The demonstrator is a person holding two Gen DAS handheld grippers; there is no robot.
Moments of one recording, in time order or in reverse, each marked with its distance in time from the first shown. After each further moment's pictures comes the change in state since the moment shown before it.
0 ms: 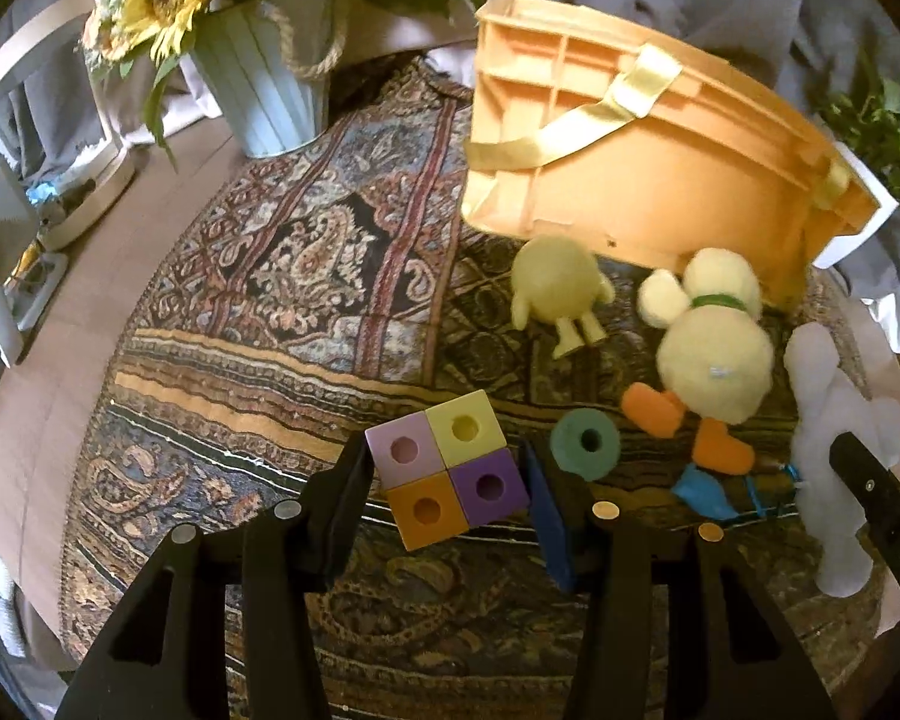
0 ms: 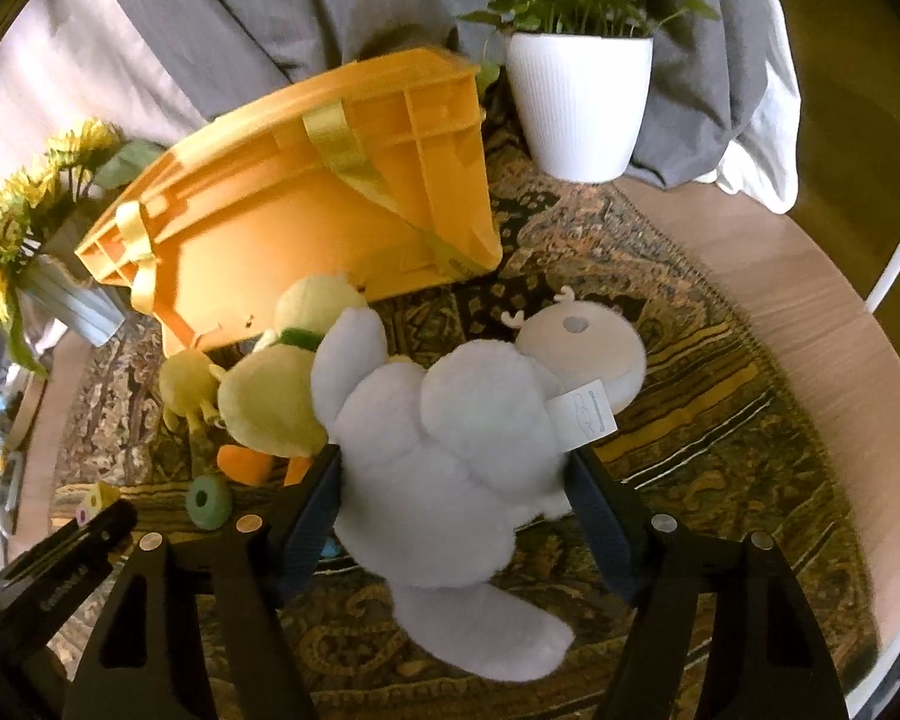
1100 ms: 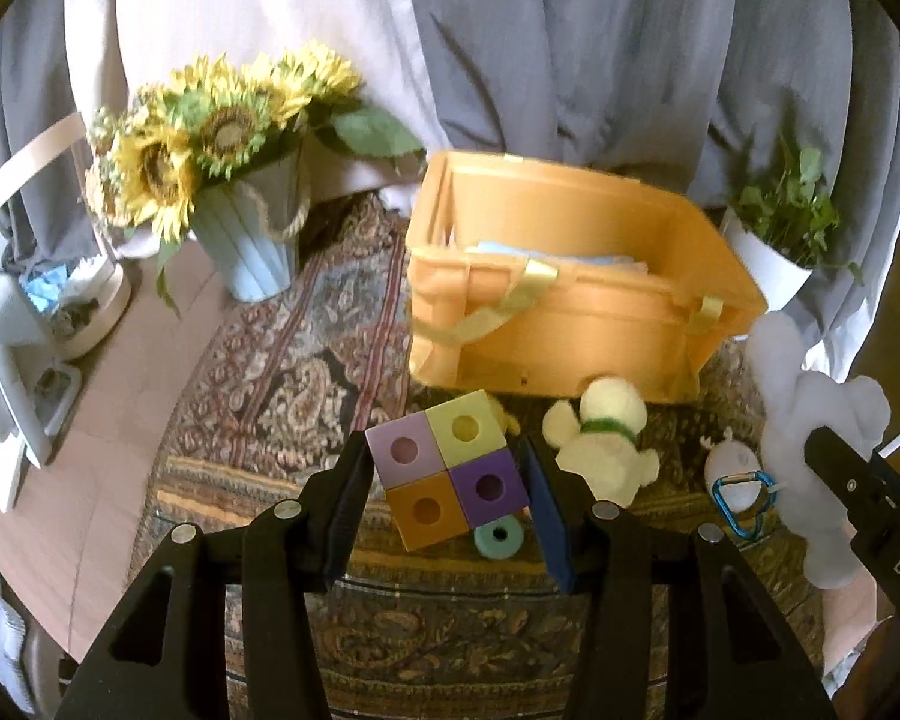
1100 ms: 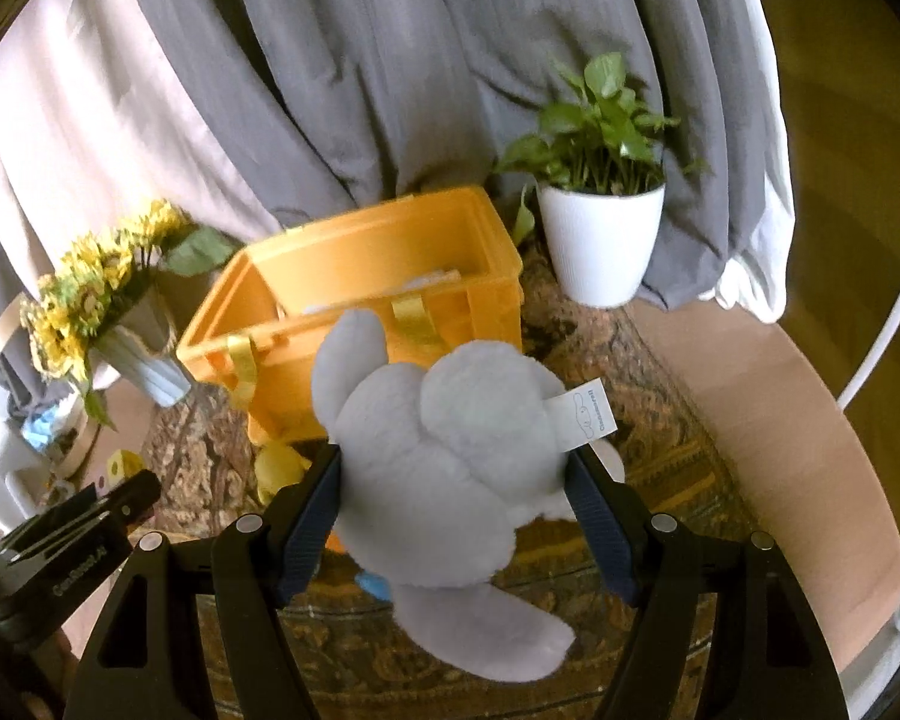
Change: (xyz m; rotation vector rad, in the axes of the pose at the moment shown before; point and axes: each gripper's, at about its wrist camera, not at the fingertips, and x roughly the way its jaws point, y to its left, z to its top) left arm -0.092 -0.016 0.050 0.061 -0.182 -0.102; right arm -0.087 0.019 0.051 -0.074 -0.146 0.088
